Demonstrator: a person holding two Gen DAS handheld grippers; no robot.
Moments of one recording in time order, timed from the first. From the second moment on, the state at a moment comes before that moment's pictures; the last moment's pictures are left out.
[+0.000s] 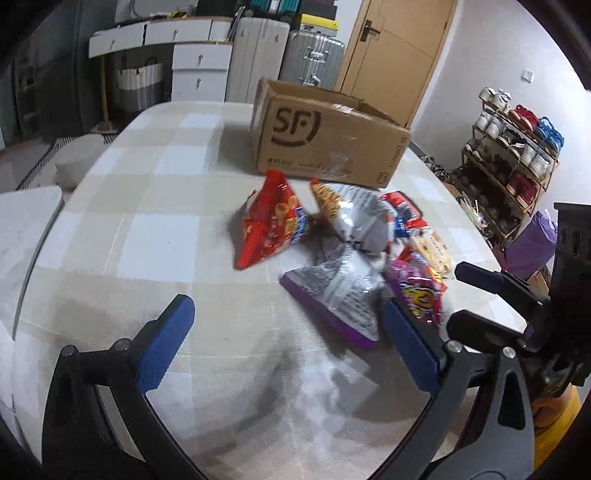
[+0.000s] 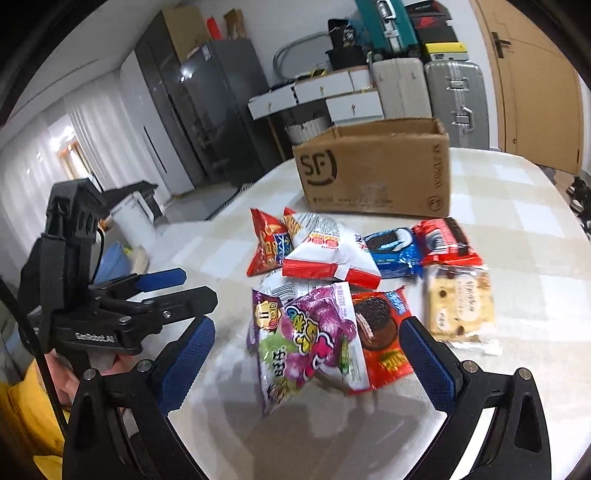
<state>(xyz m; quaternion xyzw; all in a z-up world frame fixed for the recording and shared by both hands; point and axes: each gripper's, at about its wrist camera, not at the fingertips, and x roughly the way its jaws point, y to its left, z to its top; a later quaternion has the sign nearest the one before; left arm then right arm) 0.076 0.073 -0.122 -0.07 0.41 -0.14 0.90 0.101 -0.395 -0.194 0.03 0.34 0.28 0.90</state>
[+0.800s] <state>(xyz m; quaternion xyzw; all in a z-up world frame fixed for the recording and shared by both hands) 0.090 0.088 -0.143 -0.07 0.44 -0.13 0.89 0.104 -0.378 -0.216 -0.01 0.35 0.28 0.90</state>
